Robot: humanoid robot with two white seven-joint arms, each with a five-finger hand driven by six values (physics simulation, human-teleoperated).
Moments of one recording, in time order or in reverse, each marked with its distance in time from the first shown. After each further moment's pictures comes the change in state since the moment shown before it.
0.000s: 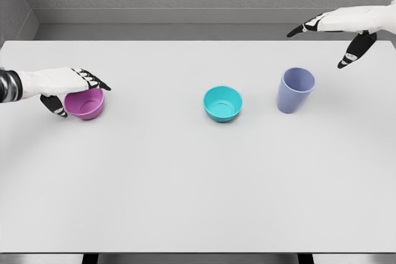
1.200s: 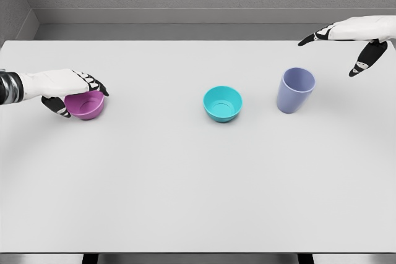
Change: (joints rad) left arm 0.006 0.000 -0.001 0.000 0.002 0.000 0.000; right arm 0.003 -0.042 0.040 0.007 0.000 0.004 0.000
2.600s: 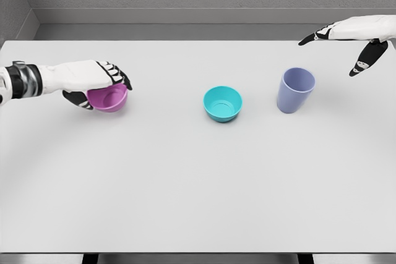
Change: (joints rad) left arm -0.012 -0.037 0.004 -0.140 0.006 -0.001 -0.001; right arm -0.002 -0.001 0.000 0.001 0.000 0.000 0.000
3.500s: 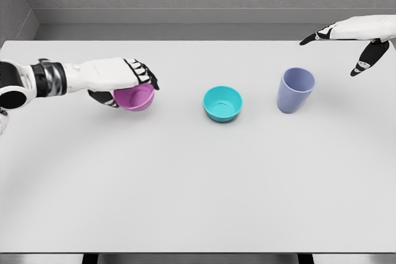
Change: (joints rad) left arm -0.003 -0.080 -0.001 -0.077 -0.003 0.000 0.000; right arm 0.000 -0.003 0.002 0.002 0.000 0.000 0.000
